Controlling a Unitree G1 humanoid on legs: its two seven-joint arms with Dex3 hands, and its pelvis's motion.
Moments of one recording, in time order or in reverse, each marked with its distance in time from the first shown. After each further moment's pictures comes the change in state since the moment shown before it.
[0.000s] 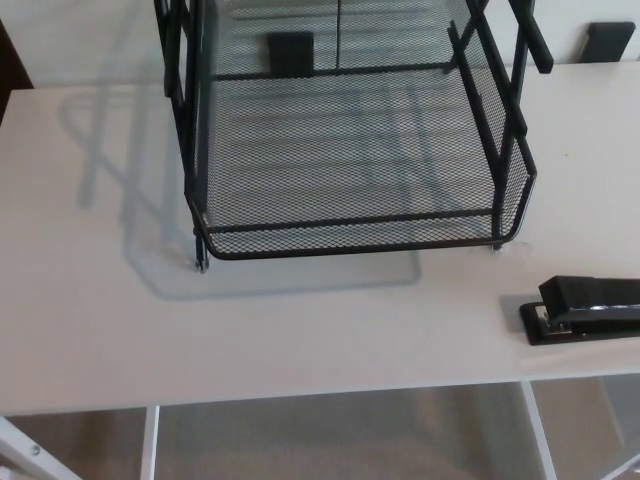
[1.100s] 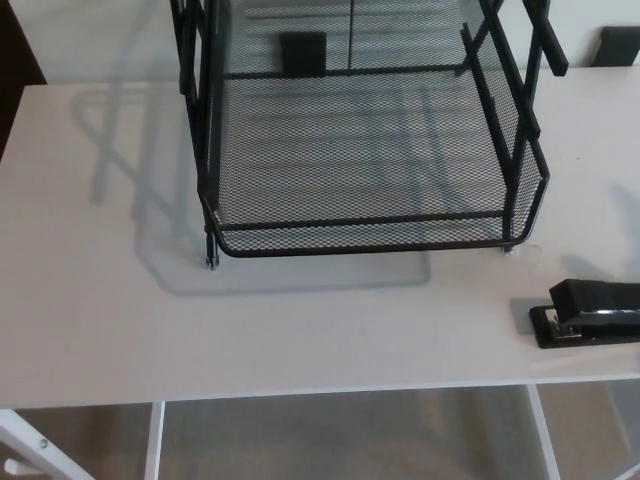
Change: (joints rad) left_arm 0.020 -0.021 0.116 -0.030 -0.051 0.000 -0.011; right_arm -0.519 -0.400 0.230 -0.264 -0.028 -0.188 0.192
